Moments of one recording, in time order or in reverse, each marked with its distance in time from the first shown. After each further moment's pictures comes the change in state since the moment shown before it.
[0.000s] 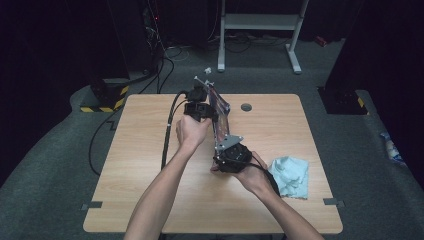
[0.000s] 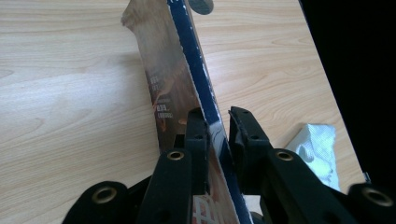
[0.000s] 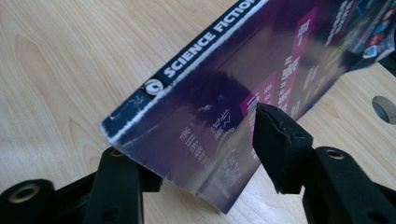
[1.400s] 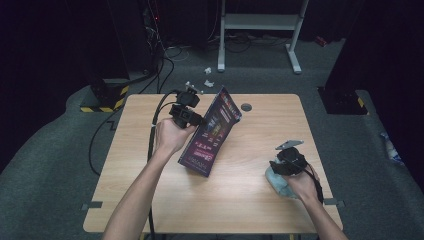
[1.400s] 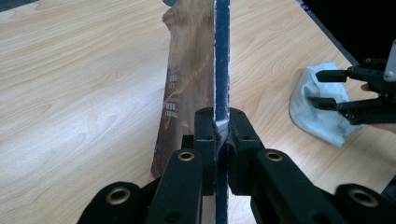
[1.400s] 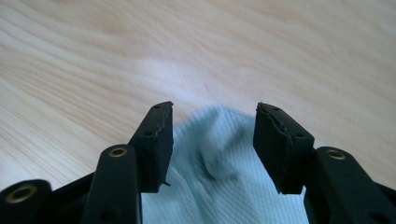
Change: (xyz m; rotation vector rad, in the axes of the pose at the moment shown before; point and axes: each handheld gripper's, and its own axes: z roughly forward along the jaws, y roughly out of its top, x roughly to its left) left arm 0.006 -0.024 -0.048 0.017 -0.007 0.366; right arm -0.098 -0.143 -0.021 0.221 -0.176 0.345
